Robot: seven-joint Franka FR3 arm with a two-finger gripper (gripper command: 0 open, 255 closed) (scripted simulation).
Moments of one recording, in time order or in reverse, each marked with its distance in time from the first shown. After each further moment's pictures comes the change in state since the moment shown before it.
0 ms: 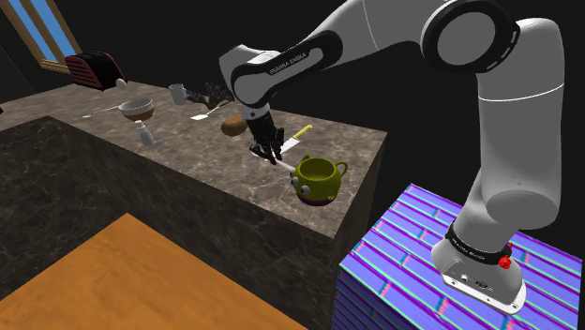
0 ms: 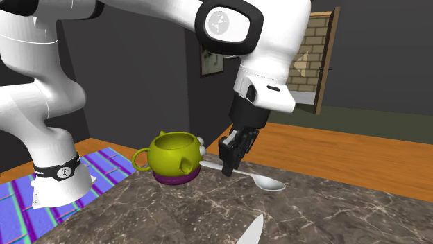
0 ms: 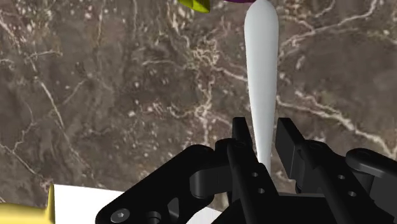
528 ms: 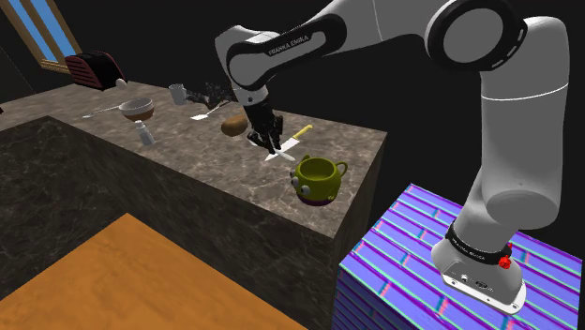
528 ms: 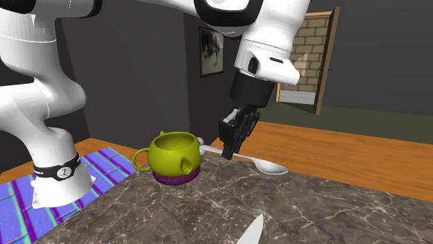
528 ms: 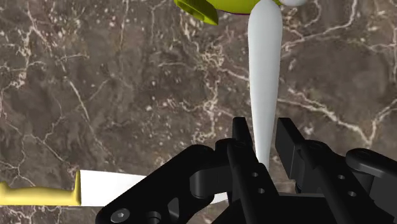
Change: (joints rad) arm 0.000 -0.024 0.002 0.074 0.006 -0.096 -0.009
